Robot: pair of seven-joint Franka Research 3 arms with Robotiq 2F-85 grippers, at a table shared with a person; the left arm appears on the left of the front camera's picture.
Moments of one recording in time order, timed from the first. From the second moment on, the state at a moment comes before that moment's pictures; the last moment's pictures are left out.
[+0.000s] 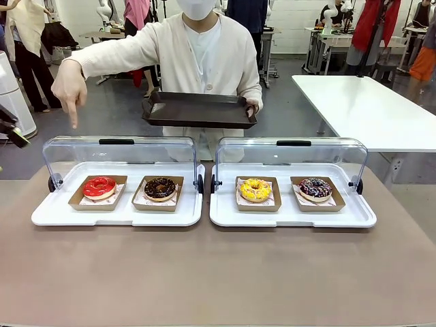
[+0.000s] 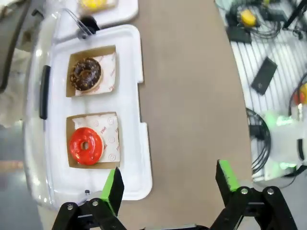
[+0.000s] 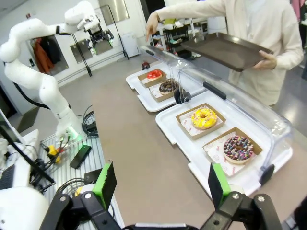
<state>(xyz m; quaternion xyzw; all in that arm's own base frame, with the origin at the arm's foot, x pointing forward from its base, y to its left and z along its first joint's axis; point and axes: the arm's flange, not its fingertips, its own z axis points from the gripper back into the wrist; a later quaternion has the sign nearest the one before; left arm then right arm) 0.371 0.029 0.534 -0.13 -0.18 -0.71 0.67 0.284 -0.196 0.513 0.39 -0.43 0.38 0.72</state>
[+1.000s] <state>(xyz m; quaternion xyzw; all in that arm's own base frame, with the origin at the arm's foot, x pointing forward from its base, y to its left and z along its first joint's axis) 0.432 -0.052 0.388 0.02 -0.04 -0.73 0.68 0.284 -0.196 0.513 0.39 -0.43 0.38 0.72</state>
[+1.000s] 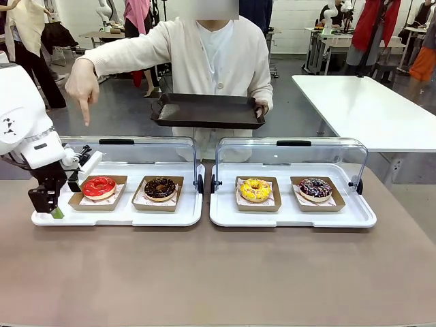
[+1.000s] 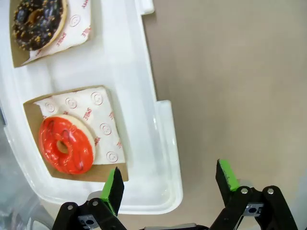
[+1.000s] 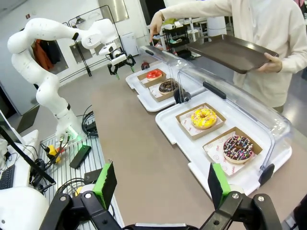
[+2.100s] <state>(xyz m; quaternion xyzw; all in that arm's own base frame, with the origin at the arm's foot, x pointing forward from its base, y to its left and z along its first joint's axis) 0.464 -0.053 0.369 0.00 -0.03 -0.73 0.68 0.283 -0.196 0.513 0.39 -0.43 0.38 0.72</state>
